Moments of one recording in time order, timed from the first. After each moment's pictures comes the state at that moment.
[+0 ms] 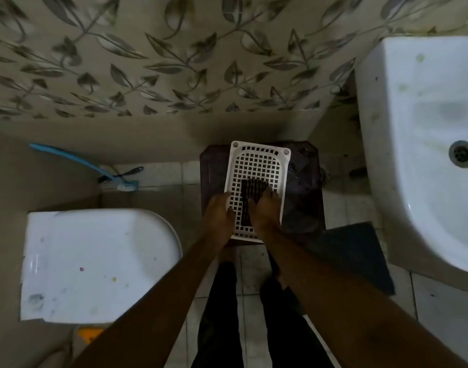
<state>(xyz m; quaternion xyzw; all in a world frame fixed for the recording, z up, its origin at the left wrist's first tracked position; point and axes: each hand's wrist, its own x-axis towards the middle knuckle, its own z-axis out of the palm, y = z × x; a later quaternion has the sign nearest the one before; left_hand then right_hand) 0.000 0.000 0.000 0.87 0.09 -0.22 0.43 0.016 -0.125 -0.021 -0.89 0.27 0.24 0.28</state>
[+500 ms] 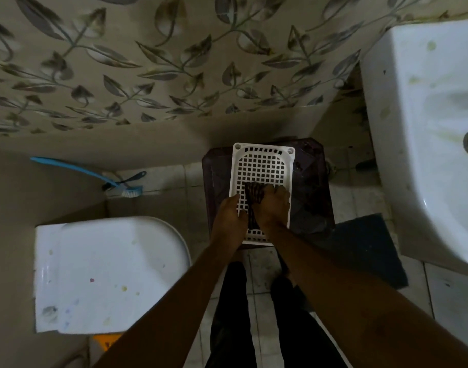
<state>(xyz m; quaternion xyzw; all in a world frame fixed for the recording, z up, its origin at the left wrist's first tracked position) 0.011 -0.012 0.012 0.85 0.13 -0.27 0.43 0.032 -0.124 -0.028 -0.91 0.26 0.23 0.21</state>
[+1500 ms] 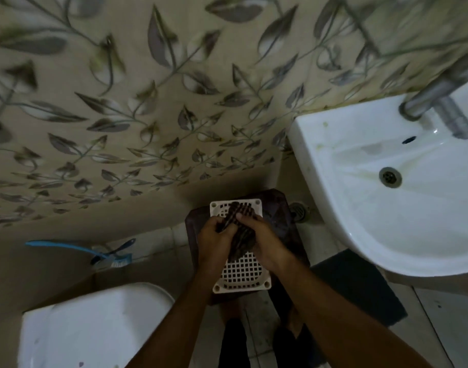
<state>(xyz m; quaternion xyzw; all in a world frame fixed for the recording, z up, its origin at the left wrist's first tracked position) 0.065 -0.044 0.118 0.75 0.18 -0.20 0.60 0.049 -0.159 0.103 -0.43 0.36 0.18 0.81</state>
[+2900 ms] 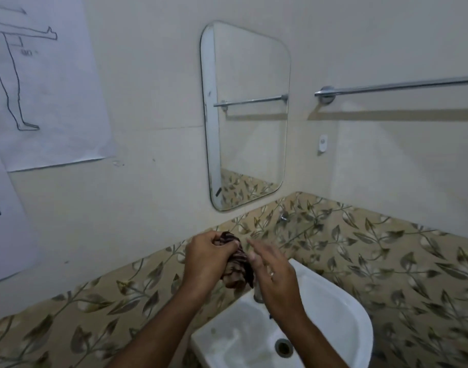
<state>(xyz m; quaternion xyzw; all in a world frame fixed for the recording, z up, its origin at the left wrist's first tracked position) 0.090 -0.237 0.574 0.75 -0.27 -0.03 0.60 -0.009 -0.340 0.508 -0.80 0.13 -0.44 0.39</state>
